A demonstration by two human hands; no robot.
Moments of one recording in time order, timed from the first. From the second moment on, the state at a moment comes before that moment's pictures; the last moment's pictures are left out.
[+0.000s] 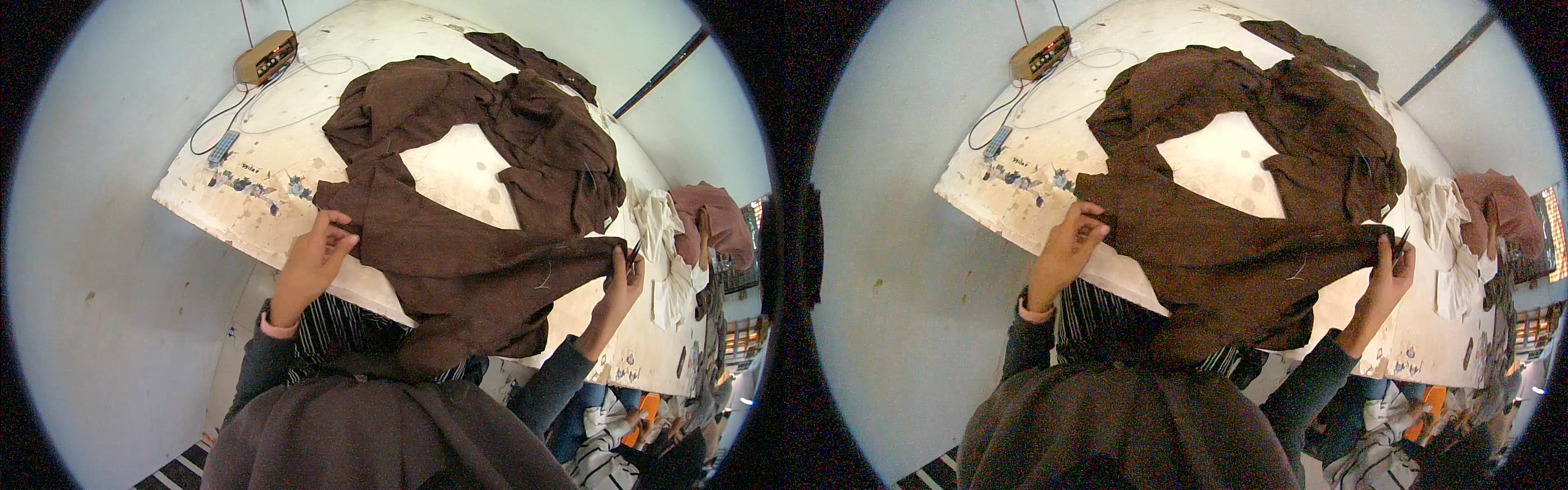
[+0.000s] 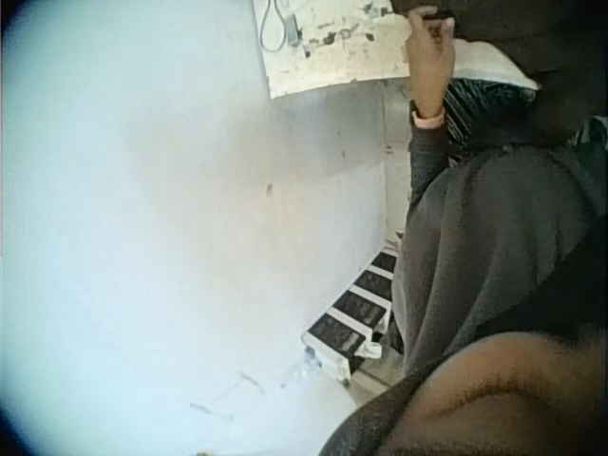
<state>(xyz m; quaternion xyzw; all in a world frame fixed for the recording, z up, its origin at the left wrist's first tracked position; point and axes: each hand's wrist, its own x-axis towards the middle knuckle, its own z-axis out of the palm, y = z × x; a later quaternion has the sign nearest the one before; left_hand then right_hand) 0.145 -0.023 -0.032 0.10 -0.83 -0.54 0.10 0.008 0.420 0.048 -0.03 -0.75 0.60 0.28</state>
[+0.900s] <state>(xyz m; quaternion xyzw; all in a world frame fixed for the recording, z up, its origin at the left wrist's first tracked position) 0.171 0.048 -0.011 0.09 -0.46 -0.88 0.09 0.118 0.202 0.028 0.28 -0.84 0.43 0.17</state>
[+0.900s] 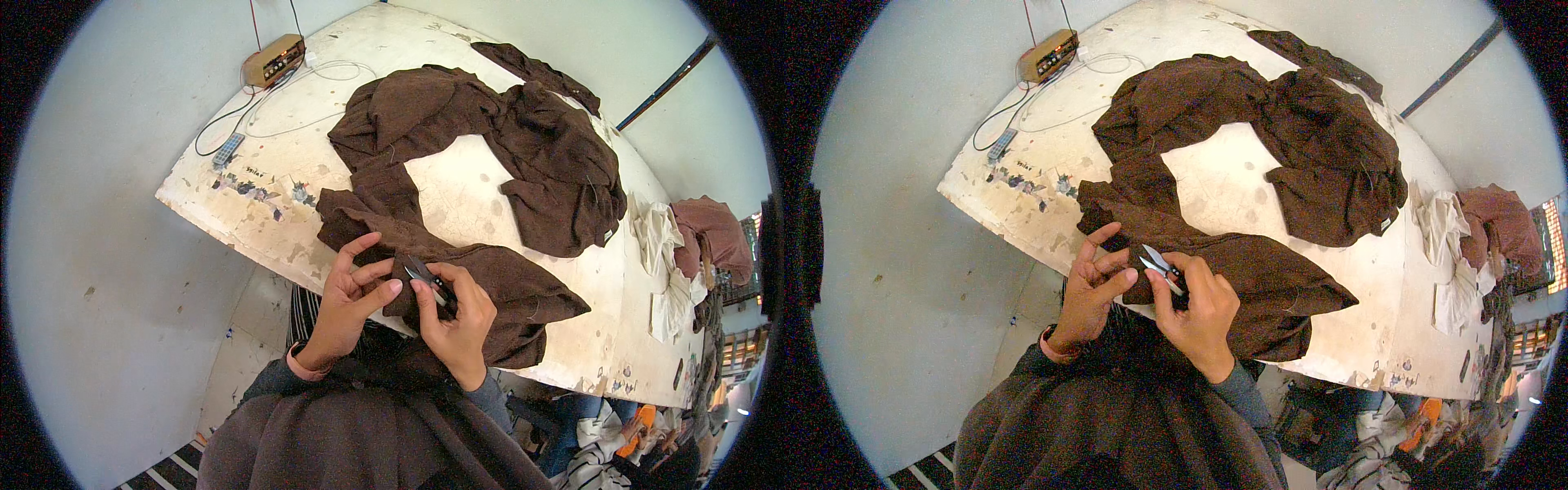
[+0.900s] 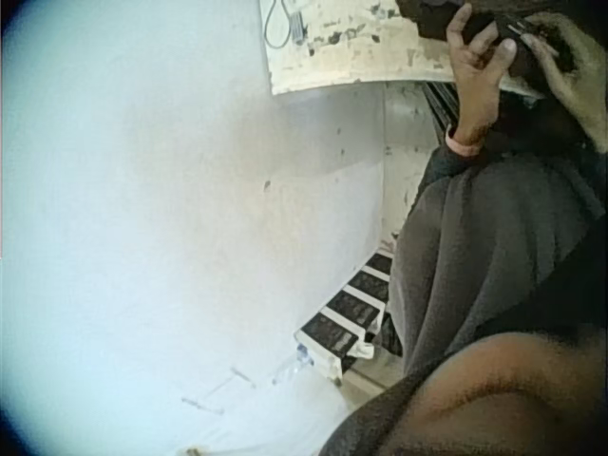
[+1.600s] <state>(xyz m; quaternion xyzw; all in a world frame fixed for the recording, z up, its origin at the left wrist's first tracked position) 0.173 0.045 -0.007 0.05 -0.51 -0.86 0.07 0.115 0.194 0.026 0.24 -0.73 0.61 0.19</state>
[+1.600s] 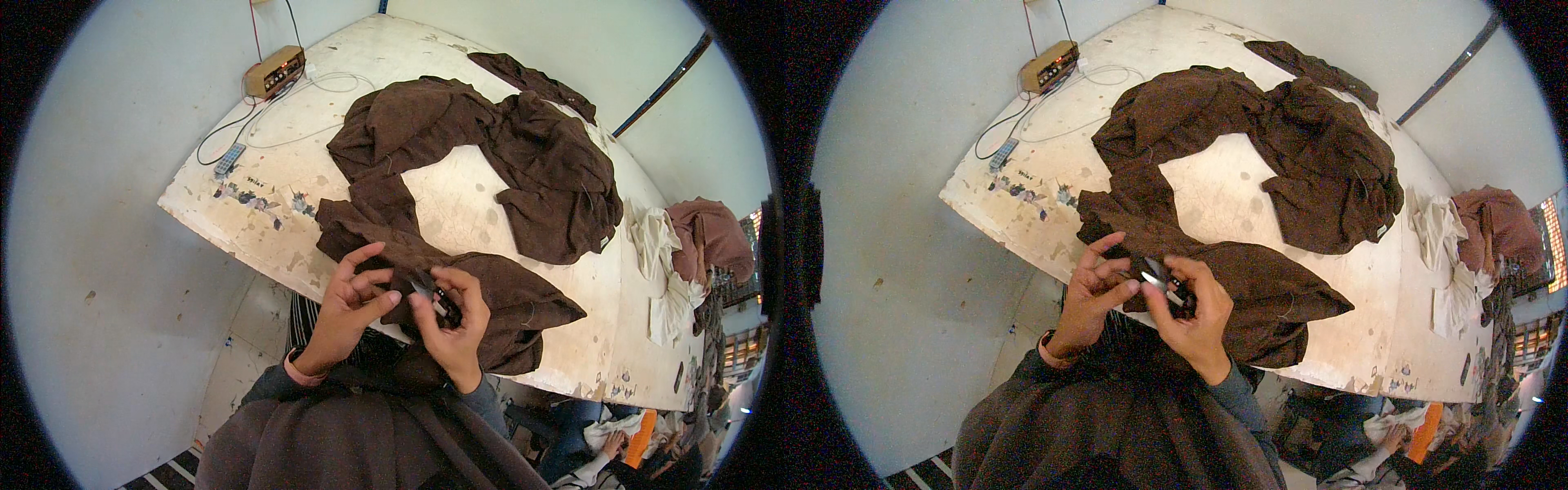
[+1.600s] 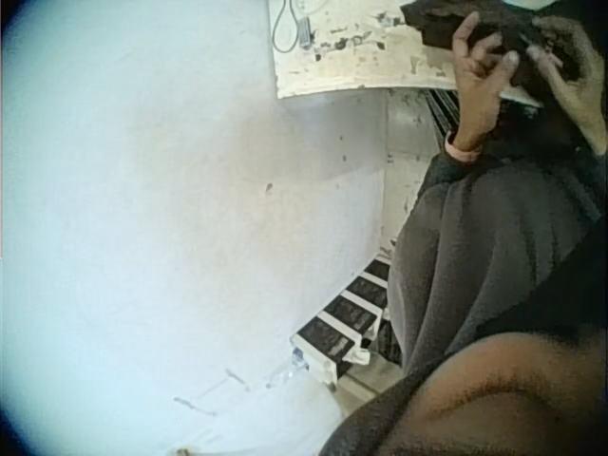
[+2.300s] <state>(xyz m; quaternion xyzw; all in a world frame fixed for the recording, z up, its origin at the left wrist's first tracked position) 0.154 0.018 0.000 -0.10 -0.83 -0.52 0.17 0.103 0.251 0.038 0.20 -0.74 0.64 0.01</state>
